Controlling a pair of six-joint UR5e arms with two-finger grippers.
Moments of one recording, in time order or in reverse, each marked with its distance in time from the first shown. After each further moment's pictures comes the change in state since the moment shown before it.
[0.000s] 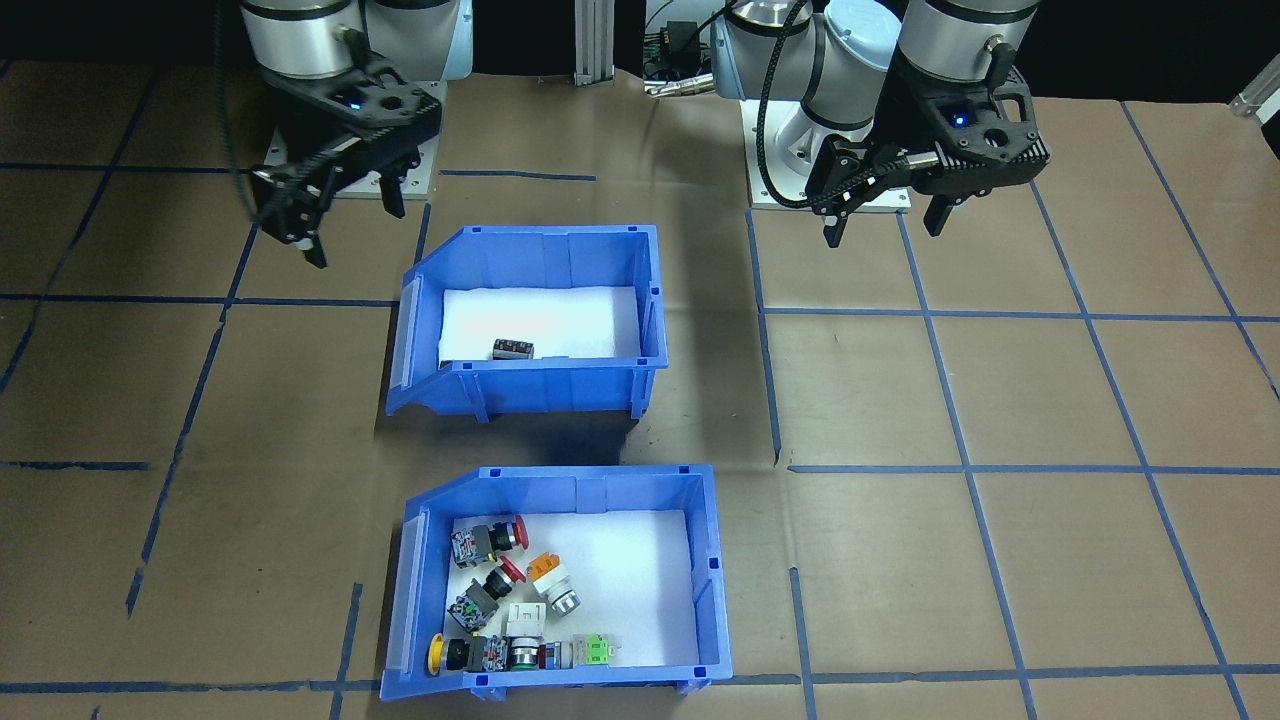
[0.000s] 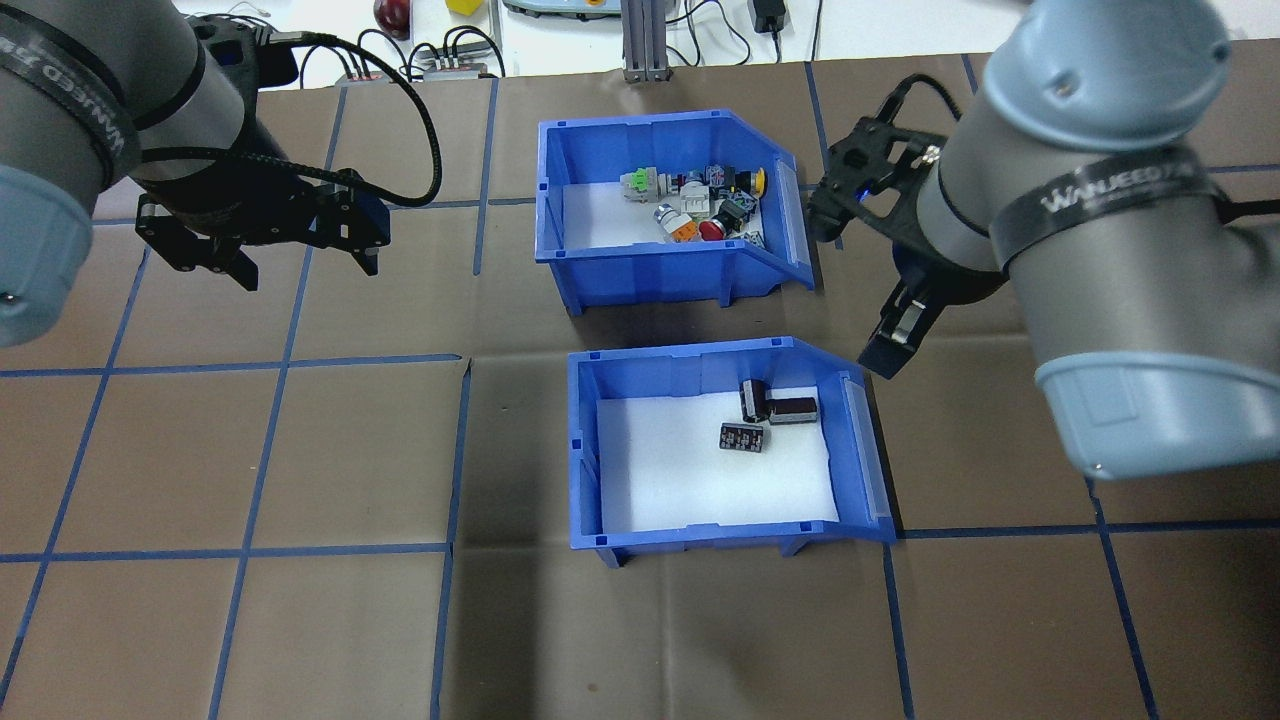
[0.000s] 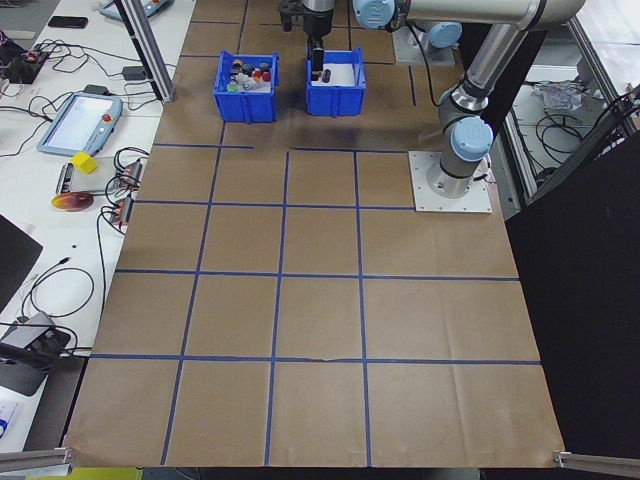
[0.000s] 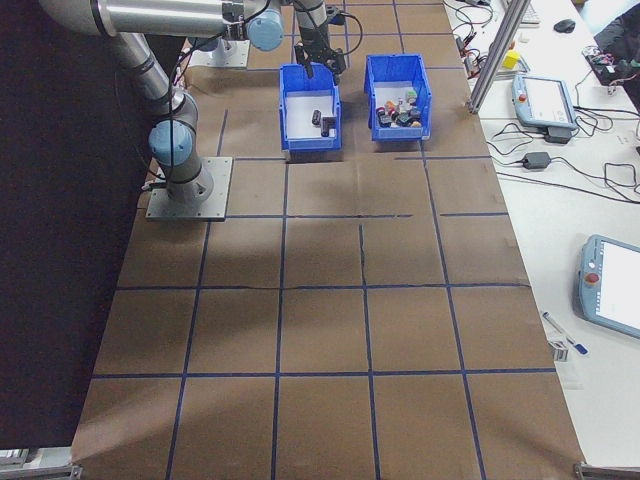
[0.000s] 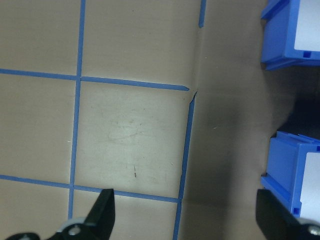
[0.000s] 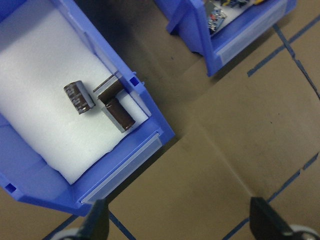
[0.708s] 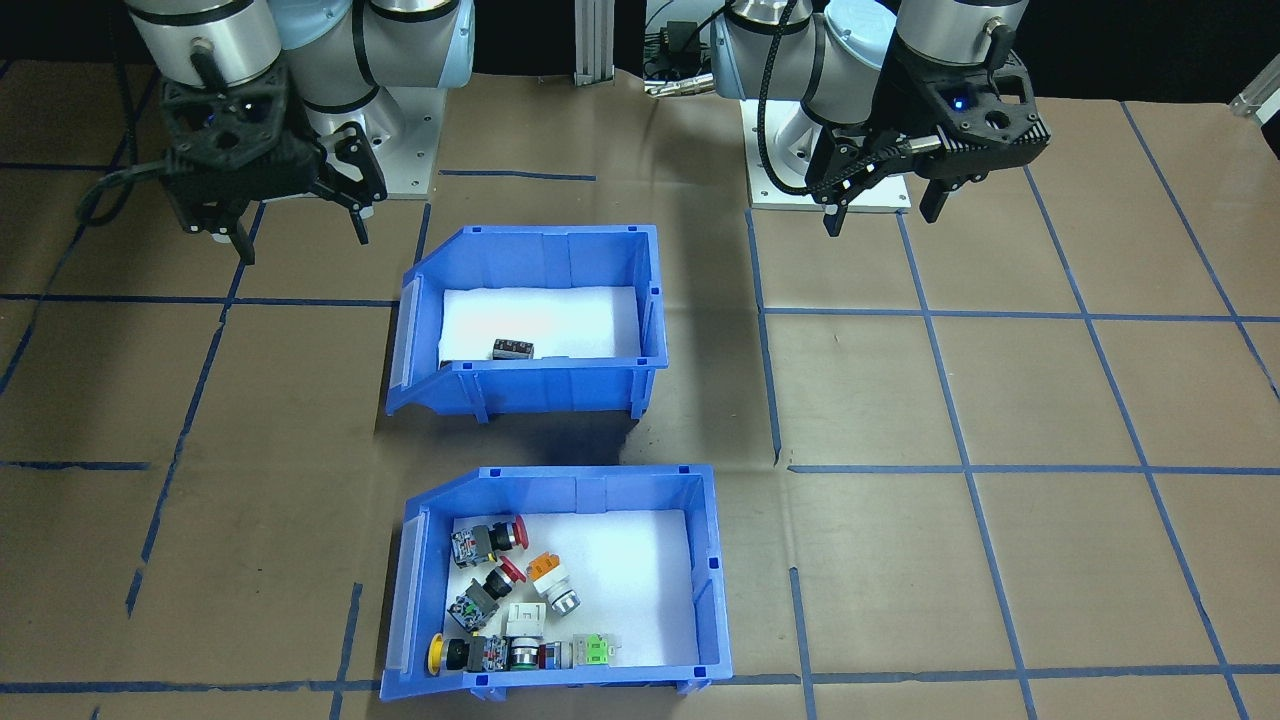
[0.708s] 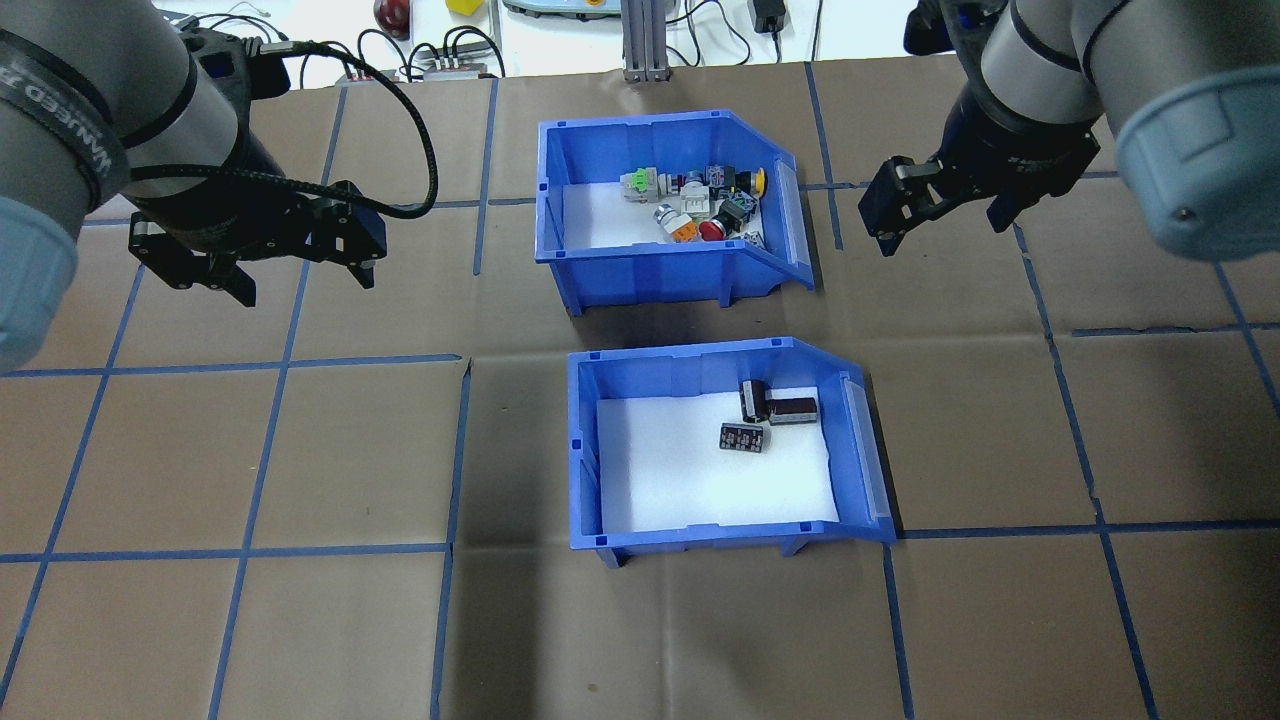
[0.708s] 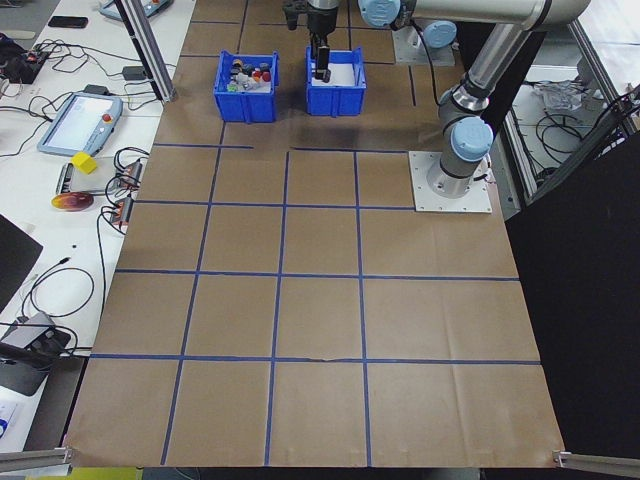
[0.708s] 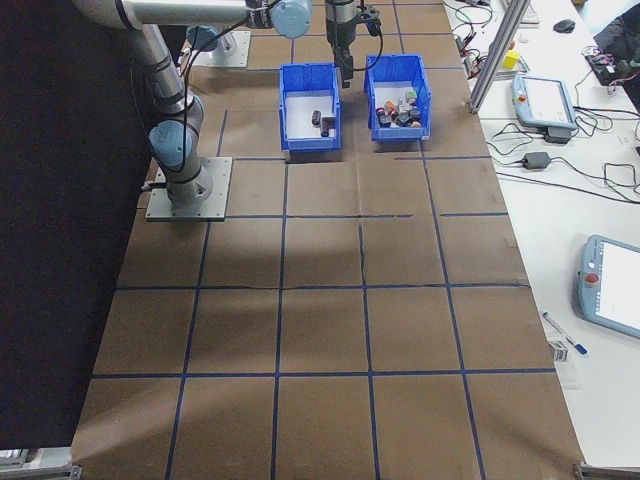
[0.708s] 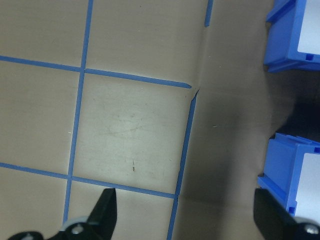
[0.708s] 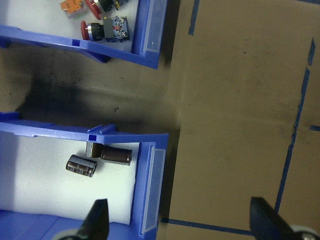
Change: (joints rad) left arm -0.003 0.031 -0.020 -0.014 0.003 -0.013; right arm -0.072 0.161 -0.252 0.233 0.061 0.657
